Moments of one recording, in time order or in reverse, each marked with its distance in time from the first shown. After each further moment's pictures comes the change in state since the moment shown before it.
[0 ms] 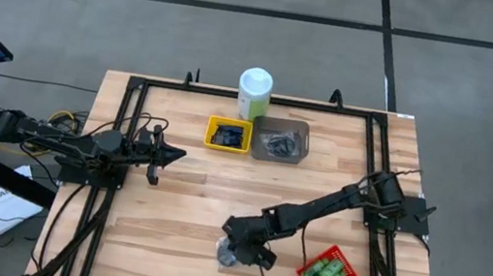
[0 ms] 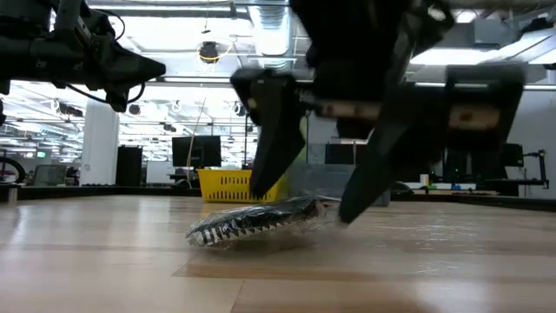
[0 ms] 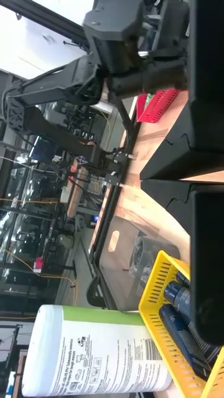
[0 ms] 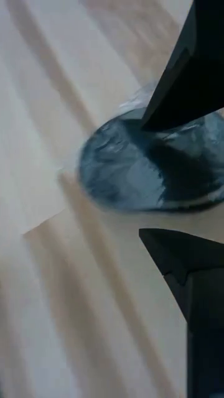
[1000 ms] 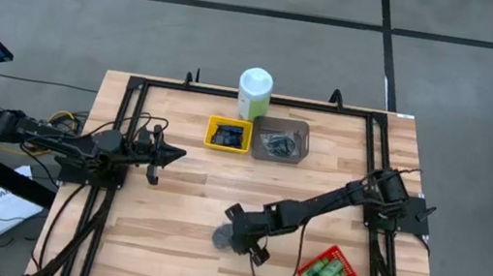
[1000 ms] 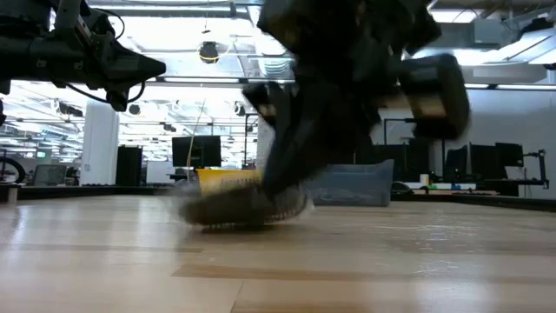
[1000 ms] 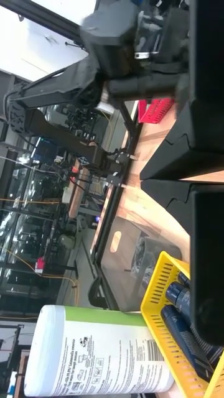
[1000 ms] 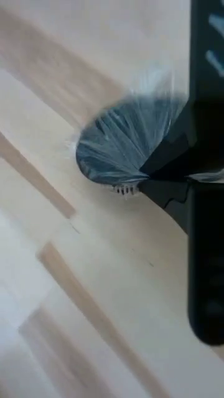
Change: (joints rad) left arm 0.000 0.000 0.000 0.008 0.000 0.000; right arm -0.017 -0.009 -0.004 0.011 0.179 0.254
